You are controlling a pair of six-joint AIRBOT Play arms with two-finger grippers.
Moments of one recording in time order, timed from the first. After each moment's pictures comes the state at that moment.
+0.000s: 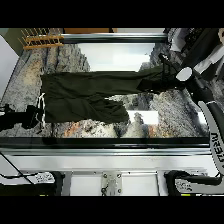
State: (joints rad) left arm 0.64 -1.52 0.94 0.91 -0.87 -1.54; right arm 0.09 -1.47 1.35 -1.00 1.00 1.41
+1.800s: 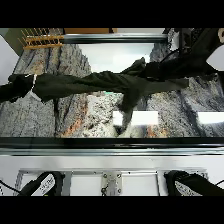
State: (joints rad) left arm 0.41 -1.06 1.08 0.94 -0.89 -1.50; right arm 0.27 -1.19 1.64 -1.20 1.30 1.68
